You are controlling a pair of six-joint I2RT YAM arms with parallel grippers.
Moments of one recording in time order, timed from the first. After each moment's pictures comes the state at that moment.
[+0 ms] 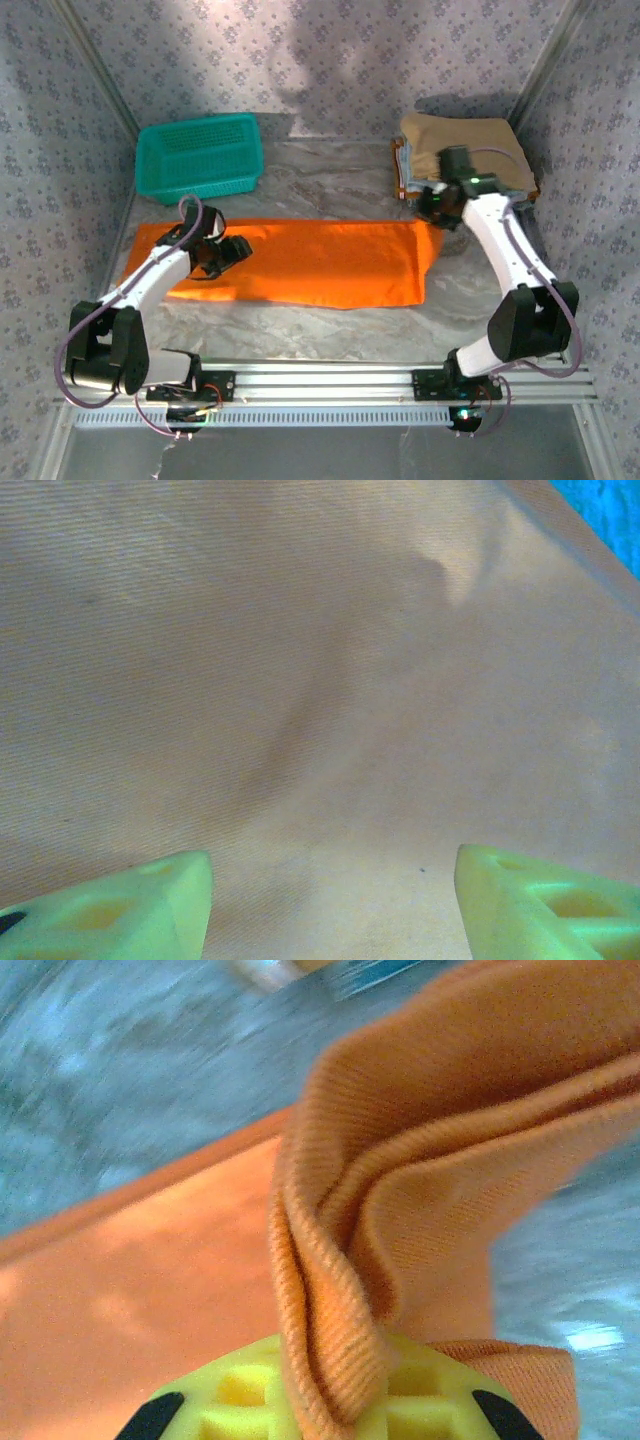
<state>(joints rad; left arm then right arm) -0.19 1.32 0.81 -0.59 0.22 -0.70 0.23 1.49 1.40 -1.00 -0.08 0.60</state>
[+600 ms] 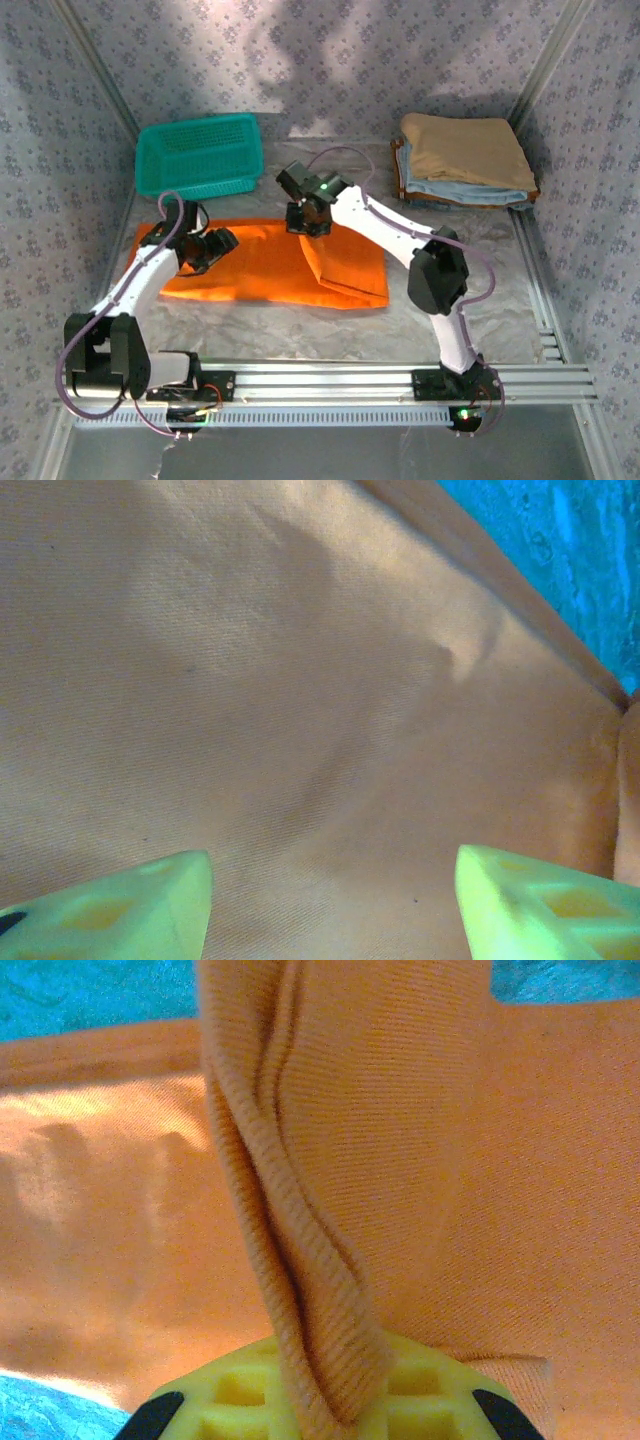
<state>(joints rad) -0.08 1.27 0.84 -0.62 0.24 -0.70 0.82 2.08 1.96 -1.02 0.03 0.83</state>
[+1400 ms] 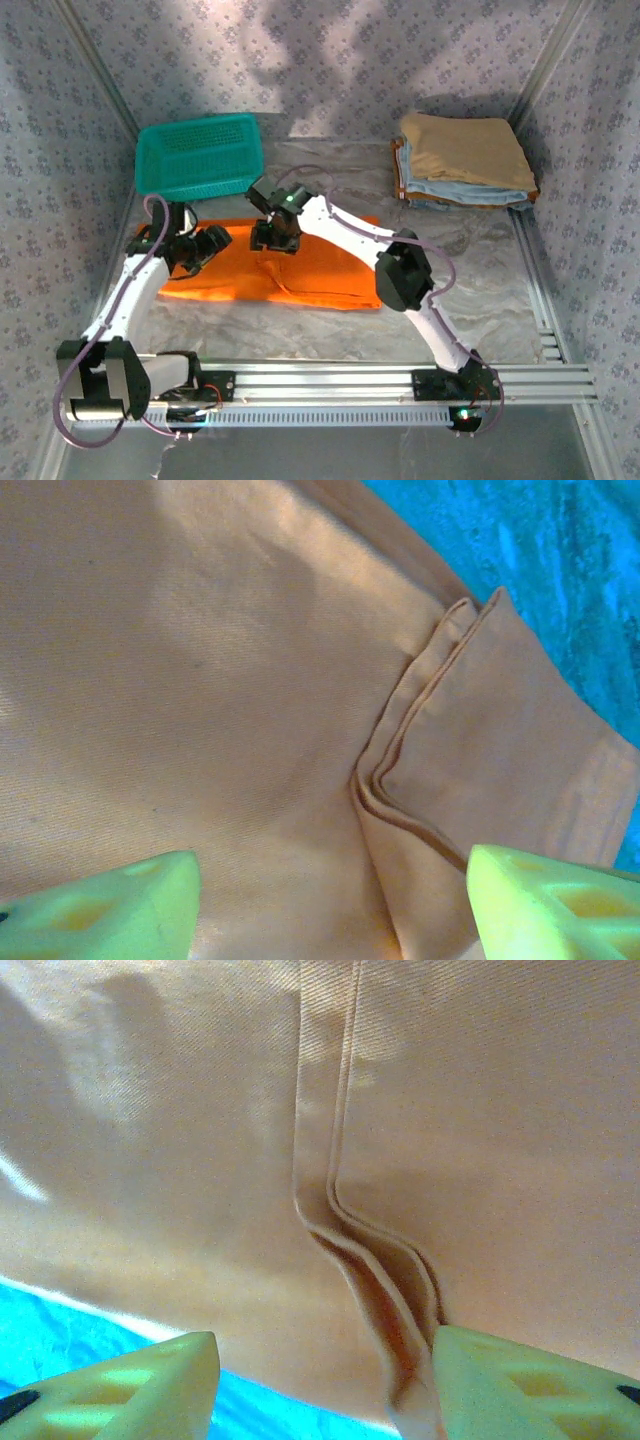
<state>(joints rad) -0.03 1.16 0.85 -0.67 0.28 -0.70 0.91 2.27 2.16 -1.06 -0.15 0.87</state>
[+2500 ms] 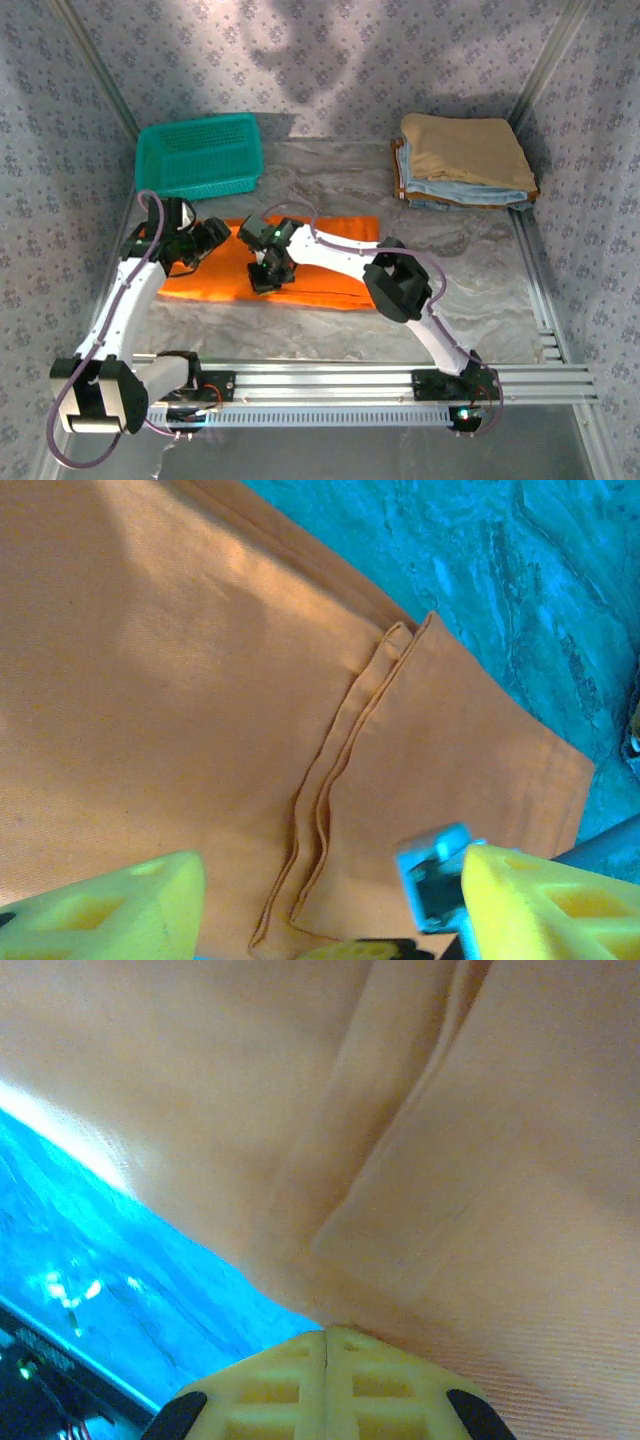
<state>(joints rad) -0.07 1.10 0.90 -0.71 0.25 -0.72 1.02 2.26 1.90 -0.92 -0.32 0.69</state>
